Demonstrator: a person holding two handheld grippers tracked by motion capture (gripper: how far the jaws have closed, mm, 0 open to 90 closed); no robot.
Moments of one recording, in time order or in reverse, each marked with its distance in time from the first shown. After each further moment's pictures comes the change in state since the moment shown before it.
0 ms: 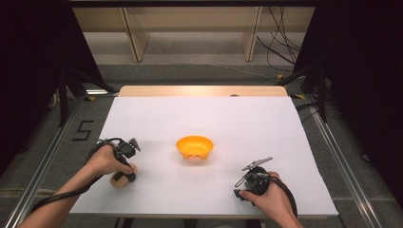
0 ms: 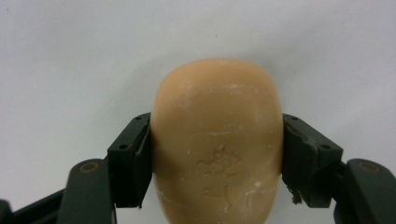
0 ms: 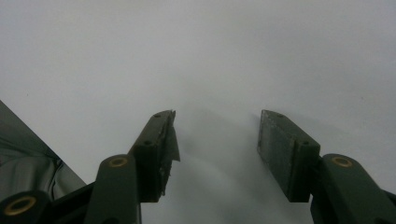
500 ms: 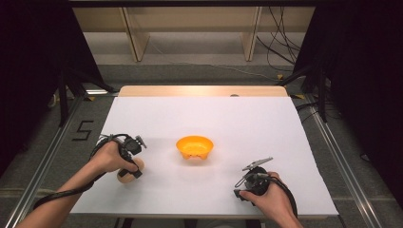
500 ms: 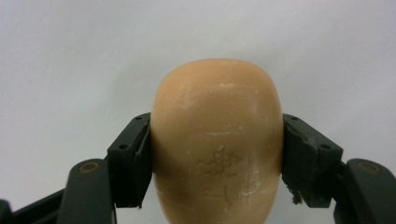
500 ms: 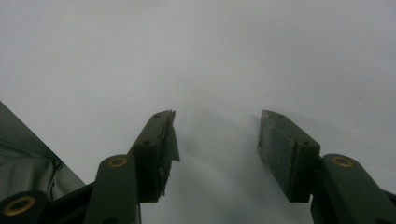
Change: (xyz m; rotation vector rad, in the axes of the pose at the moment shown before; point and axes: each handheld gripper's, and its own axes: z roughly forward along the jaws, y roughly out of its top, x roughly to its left) left arm -0.015 0.016 -0.020 -0.050 -0.007 0.104; right arm 0.000 0.000 0.000 -0.002 -0.005 0.000
